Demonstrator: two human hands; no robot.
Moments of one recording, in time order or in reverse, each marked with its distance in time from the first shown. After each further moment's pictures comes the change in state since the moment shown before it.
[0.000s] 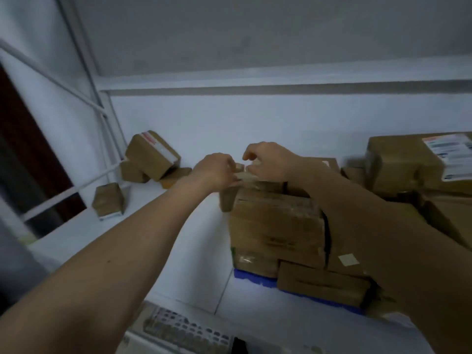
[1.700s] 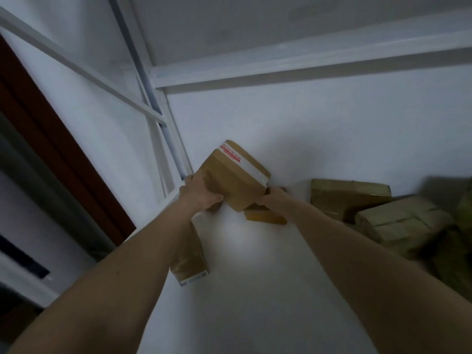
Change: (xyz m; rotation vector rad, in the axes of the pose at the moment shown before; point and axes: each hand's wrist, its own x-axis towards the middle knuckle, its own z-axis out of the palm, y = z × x) left_hand 0.233 -0.452 -0.007 -0.007 -0.087 -0.283; right_hand 0.389 -0.125 0.262 0.844 -0.162 0.573
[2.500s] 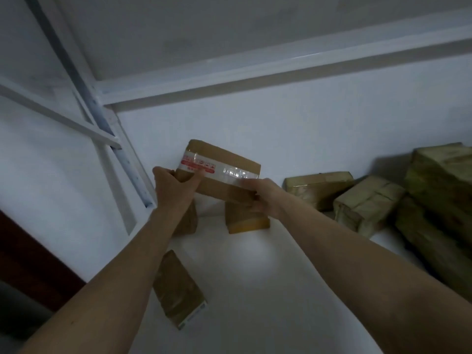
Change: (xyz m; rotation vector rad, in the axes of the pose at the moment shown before) left_hand 0.032 -0.001 -0.019 -0.784 0.359 0.138; right_hand 0.011 -0.021 0.010 0.865 0.192 0.095
